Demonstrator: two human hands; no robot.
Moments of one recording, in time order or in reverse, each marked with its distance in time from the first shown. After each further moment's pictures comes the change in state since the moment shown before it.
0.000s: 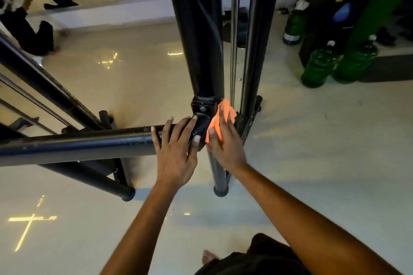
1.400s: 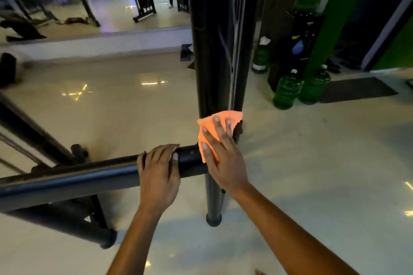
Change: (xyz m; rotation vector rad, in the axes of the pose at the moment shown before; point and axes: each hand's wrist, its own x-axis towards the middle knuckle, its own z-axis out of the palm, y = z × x) left_hand 0.012 -0.069 -0.030 -0.181 0.120 0.021; right_hand -0.001 -0.067 0.010 -0.329 0.273 -0.252
